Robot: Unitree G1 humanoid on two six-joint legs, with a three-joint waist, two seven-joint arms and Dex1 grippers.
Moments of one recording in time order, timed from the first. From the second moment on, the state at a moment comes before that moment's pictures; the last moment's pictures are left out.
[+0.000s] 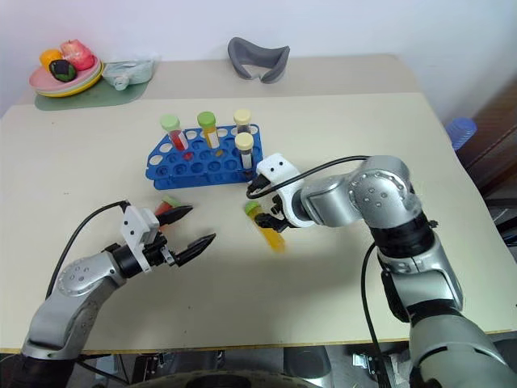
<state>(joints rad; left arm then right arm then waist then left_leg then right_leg) 0.11 0.51 0.04 -0.42 -0.39 0.27 -0.72 -0.86 -0.51 0.26 -0.18 1.40 1.61 -0.47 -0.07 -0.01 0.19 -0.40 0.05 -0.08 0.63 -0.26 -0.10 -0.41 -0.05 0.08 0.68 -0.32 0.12</state>
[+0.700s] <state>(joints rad) 0.19 0.63 0.04 -0.51 -0.45 0.33 -0.84 -0.94 -0.59 0.56 -0.02 1.97 1.33 -1.09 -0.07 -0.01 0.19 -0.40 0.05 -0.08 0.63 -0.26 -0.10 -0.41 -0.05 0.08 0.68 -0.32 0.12</state>
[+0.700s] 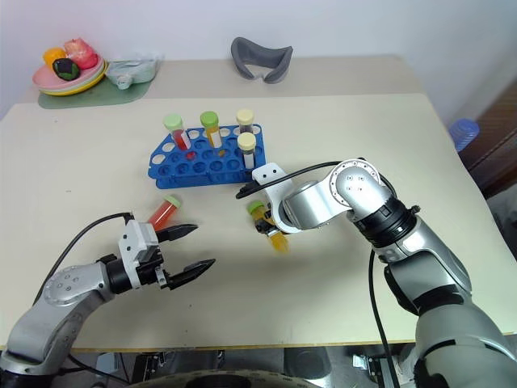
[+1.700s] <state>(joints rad) 0.20 0.63 0.01 -0.51 -0.44 0.32 -0.86 -0.95 -0.61 0.58 -0.01 1.96 1.32 -1.09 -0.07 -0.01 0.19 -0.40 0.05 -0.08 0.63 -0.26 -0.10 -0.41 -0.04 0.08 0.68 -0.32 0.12</state>
